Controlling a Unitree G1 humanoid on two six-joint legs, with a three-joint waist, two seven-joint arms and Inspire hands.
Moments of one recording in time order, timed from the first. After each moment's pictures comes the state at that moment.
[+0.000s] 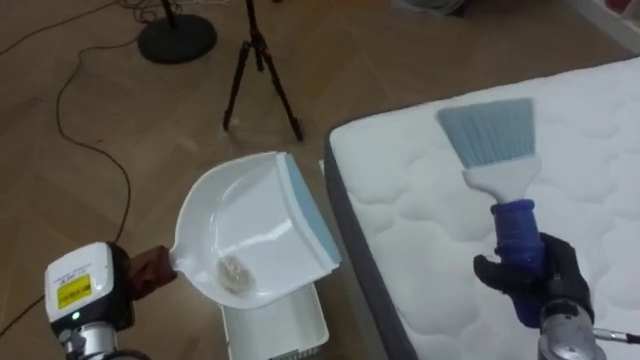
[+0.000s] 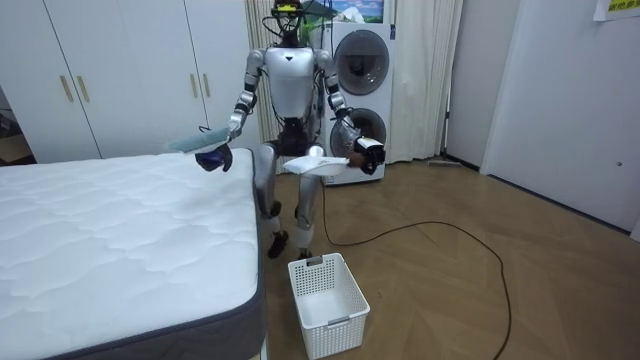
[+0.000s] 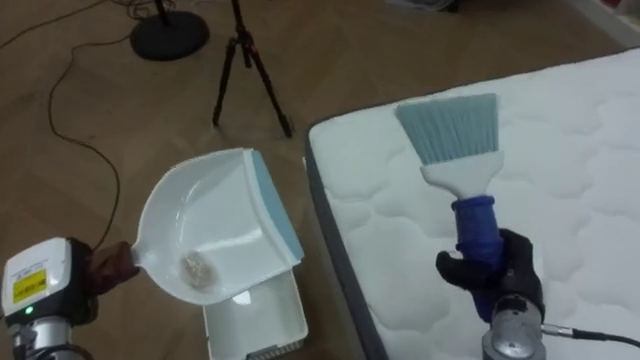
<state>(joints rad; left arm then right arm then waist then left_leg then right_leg) 0.08 0.33 0.02 0.64 0.95 0.10 0.58 0.10 -0.34 0.09 0.38 0.19 0.11 -0.43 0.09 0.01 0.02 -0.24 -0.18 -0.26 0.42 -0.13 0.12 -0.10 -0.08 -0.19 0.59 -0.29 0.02</state>
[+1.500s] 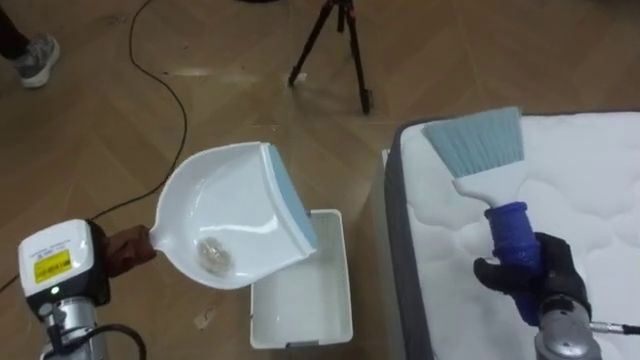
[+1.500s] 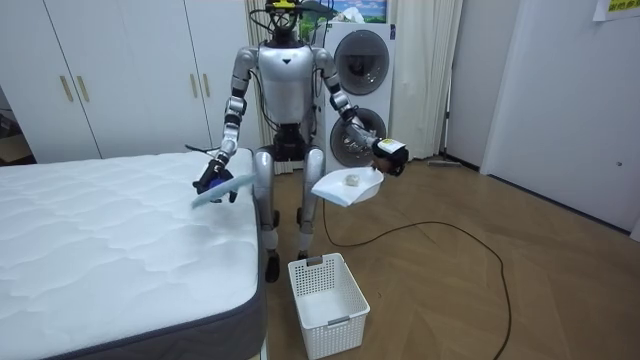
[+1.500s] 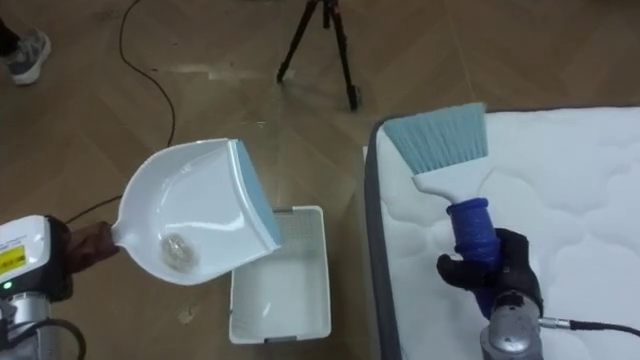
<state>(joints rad) -0.05 0.45 -0.02 0.71 0.95 0.17 0.60 0.03 -0.35 0.06 0.50 0.07 0.10 -0.39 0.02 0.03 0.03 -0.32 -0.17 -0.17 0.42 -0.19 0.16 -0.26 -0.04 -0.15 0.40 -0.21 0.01</state>
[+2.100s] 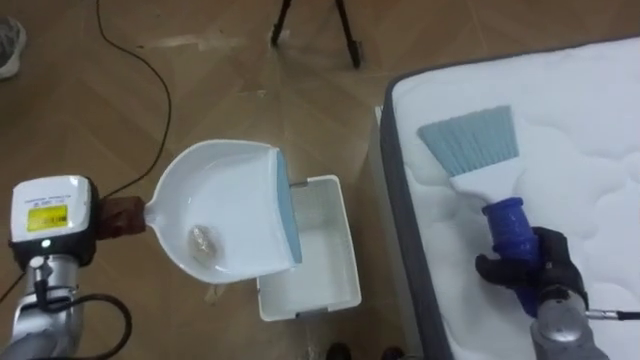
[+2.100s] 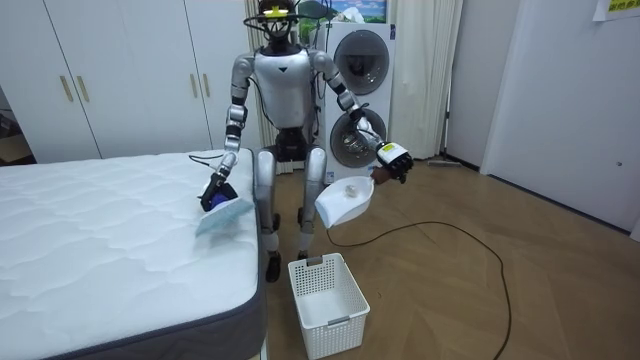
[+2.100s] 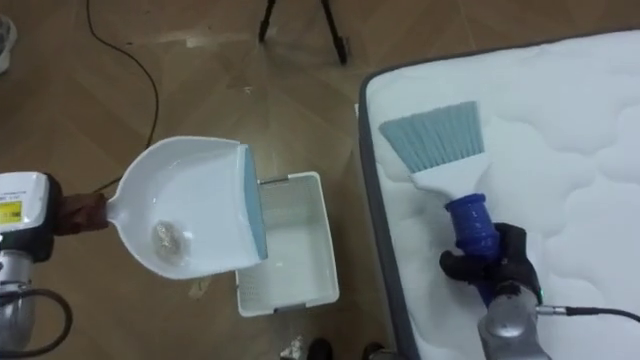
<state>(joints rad) -0.16 0.59 -0.16 0.77 1.10 0.15 0.61 -0.06 -0.35 0.07 0.69 -0.01 0.04 -0.40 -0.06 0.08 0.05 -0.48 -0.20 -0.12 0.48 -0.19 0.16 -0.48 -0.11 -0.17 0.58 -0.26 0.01</state>
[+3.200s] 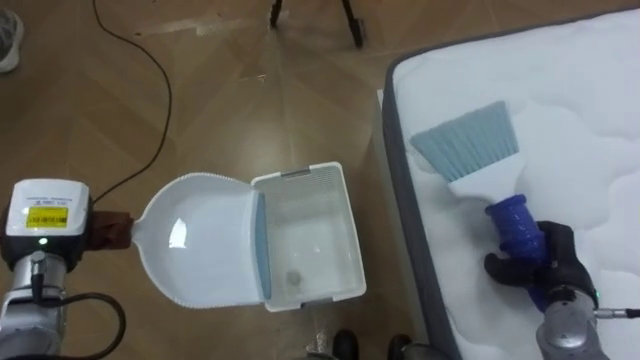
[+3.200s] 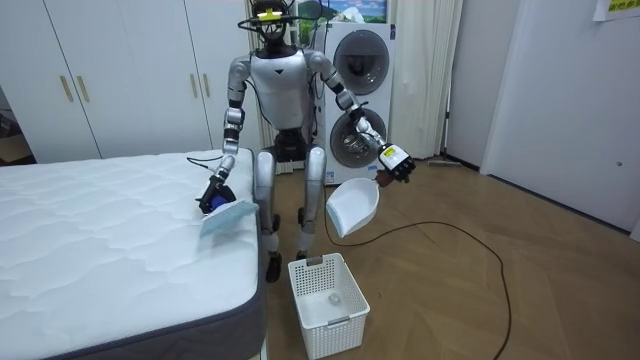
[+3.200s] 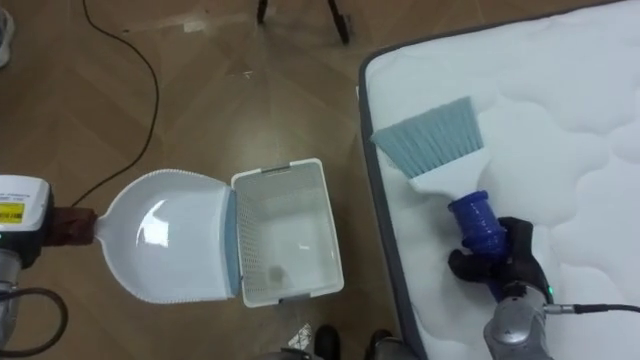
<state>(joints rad) -0.18 0.60 -0.19 0.85 1.22 0.22 0.49 -0.05 -0.37 0.07 0.69 -0.08 -0.04 -0.43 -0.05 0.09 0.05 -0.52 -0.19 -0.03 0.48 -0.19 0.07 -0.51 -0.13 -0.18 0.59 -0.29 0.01</state>
